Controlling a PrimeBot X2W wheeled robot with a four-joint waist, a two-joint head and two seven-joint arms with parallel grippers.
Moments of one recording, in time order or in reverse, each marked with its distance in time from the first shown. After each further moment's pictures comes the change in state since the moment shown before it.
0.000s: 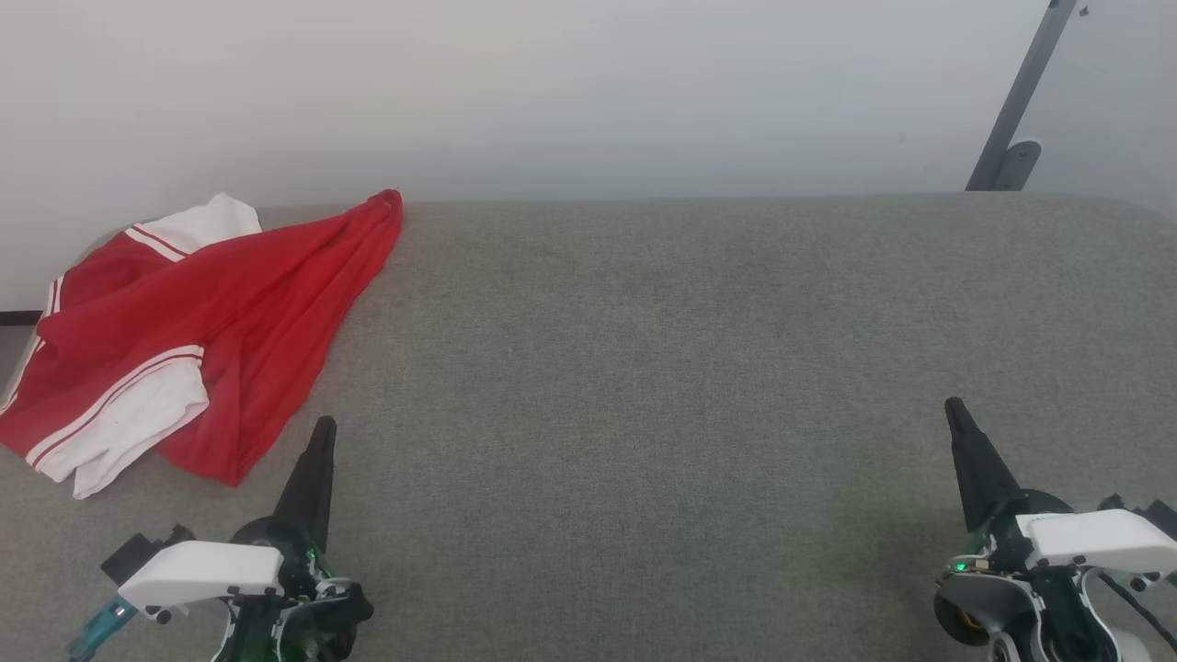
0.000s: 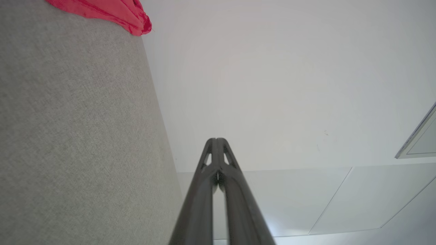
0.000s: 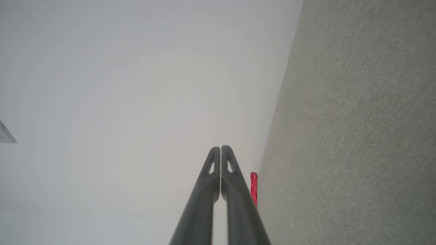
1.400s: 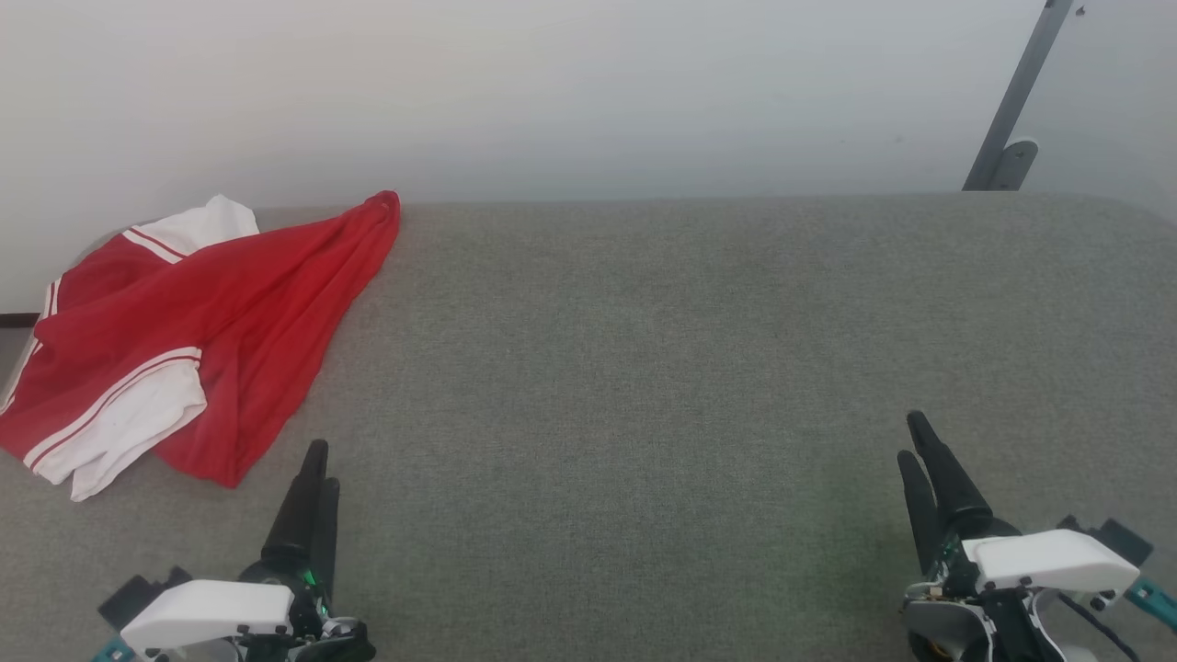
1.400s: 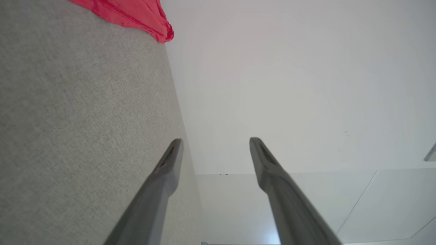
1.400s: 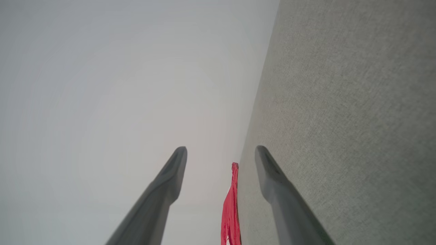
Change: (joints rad) left arm 0.084 0.004 -0.029 -0.046 0.036 0.029 -0.063; right arm 0.028 0.002 0.092 0.036 -0.040 -0.002 -0.067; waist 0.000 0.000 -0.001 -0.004
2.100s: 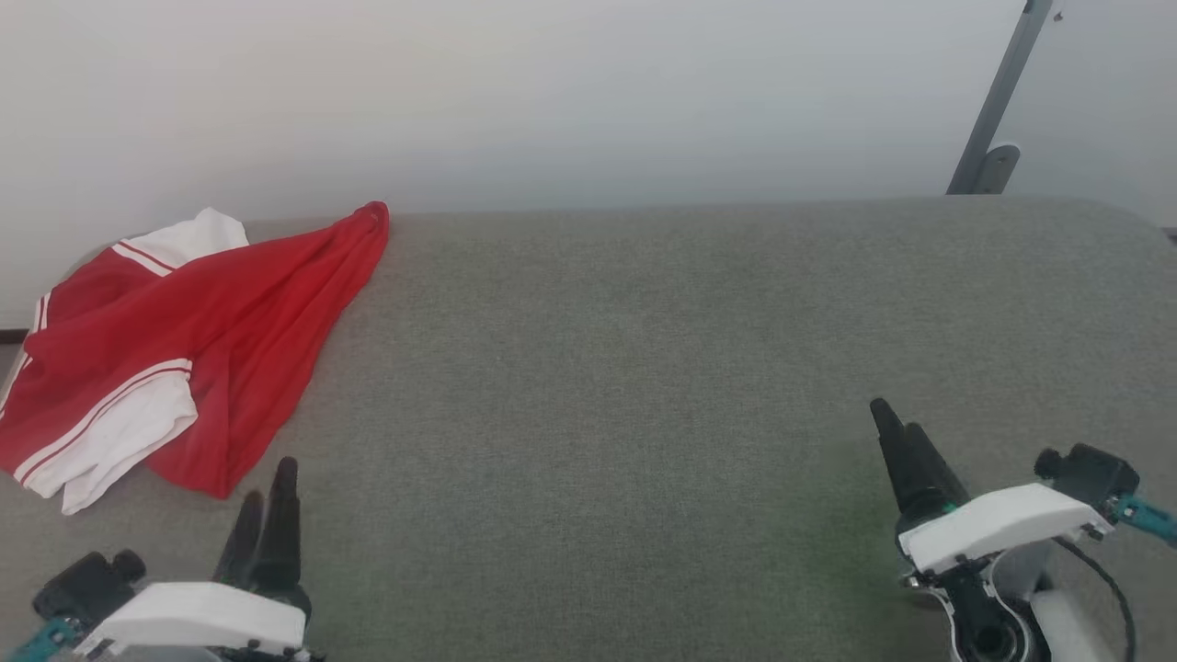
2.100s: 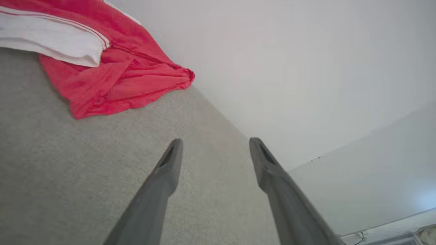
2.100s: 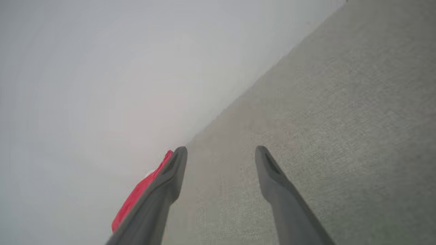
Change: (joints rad) left arm 0.045 0.126 -0.049 -0.069 0.528 0.097 -0.120; right arm -0.092 -0.057 0.073 0.091 -0.567 0.000 -0.069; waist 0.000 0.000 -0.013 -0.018
